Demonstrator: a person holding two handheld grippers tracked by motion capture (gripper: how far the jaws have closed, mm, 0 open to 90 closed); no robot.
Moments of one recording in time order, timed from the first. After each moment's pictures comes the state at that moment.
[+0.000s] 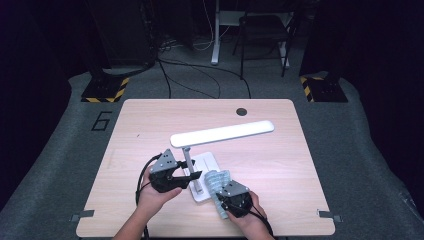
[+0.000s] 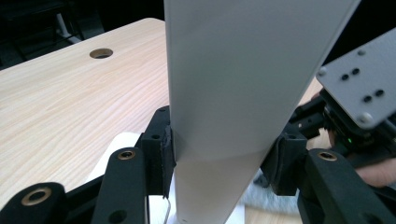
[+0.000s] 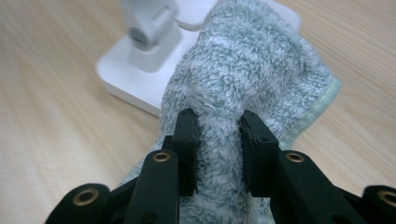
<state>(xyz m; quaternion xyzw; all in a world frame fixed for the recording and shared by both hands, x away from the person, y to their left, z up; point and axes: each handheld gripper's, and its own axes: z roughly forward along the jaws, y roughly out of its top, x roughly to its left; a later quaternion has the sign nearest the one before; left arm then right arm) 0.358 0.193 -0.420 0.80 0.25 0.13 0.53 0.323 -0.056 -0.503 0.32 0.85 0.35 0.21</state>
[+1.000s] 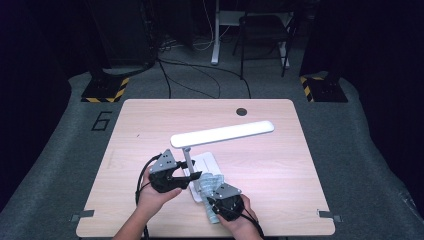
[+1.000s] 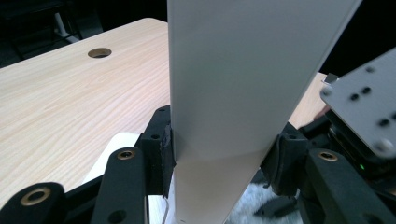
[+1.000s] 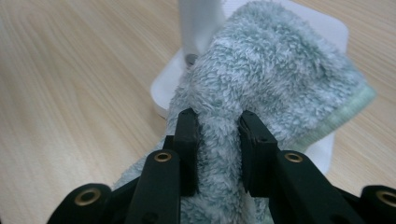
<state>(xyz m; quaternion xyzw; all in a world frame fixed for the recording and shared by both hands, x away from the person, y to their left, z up) 0.358 0.194 -0.420 0.80 0.25 0.13 0.53 0.314 -0.031 -0.504 0.32 0.85 0.38 0.18</state>
